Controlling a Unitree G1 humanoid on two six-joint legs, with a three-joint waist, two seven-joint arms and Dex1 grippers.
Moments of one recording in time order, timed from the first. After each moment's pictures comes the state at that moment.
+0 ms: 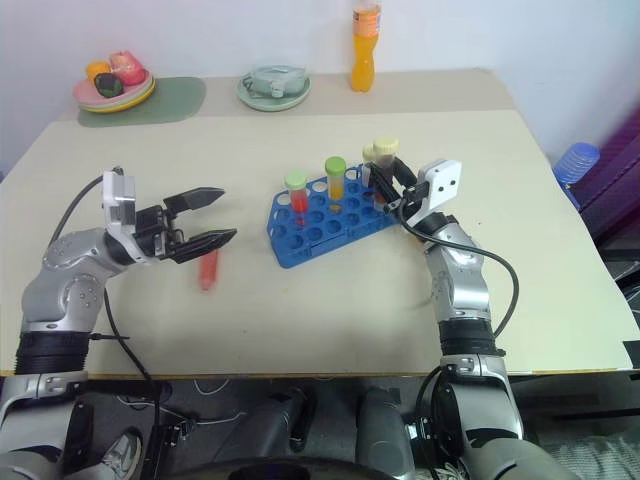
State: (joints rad) left arm -0.40 0.58 0.18 0.10 -0.60 0.23 -1.23; right arm -0.52 -0.24 -0.15 0.32 0.32 -0.13 0.62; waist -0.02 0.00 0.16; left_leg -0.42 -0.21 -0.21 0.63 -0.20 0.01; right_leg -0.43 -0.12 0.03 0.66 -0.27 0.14
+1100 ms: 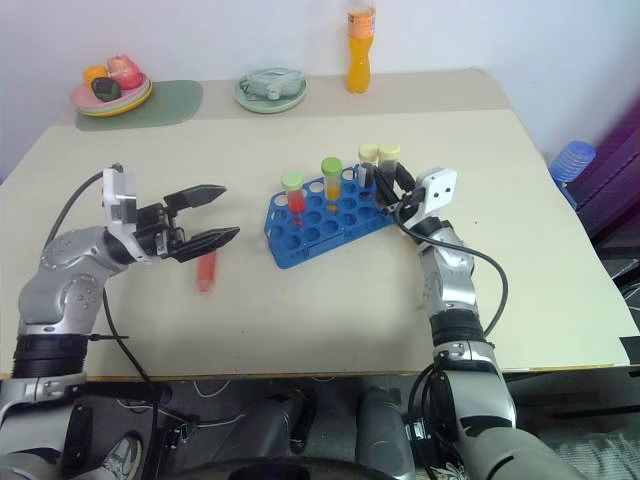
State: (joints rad) left arm -0.39 0.59 0.18 0.04 -0.60 0.26 -1.19; right arm -0.58 -0.22 -0.15 0.57 0.32 -0.31 0.61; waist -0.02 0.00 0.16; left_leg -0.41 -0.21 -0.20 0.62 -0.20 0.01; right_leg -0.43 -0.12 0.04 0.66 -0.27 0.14
